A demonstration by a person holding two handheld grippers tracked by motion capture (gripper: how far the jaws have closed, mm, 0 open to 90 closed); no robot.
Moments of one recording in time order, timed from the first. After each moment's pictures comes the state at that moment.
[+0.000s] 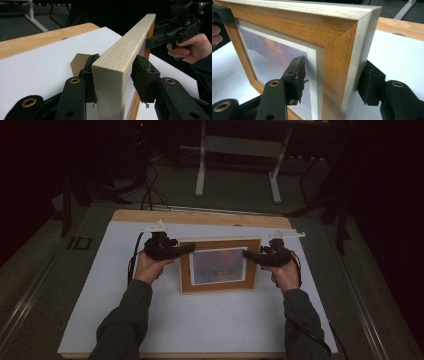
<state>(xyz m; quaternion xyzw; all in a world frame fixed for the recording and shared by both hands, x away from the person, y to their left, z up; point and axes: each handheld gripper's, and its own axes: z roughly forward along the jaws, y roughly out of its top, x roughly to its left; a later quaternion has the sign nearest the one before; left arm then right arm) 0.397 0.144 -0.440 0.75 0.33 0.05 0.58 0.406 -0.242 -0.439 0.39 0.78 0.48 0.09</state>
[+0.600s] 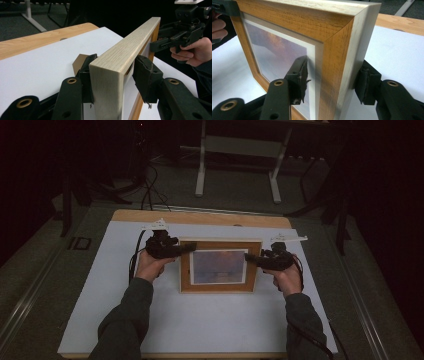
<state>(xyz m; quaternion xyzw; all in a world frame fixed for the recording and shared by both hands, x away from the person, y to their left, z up) 0.403 0.142 -0.440 0.75 0.32 0.04 0.58 0.396 -0.246 -0.441 0.39 0.78 0.48 0.09</state>
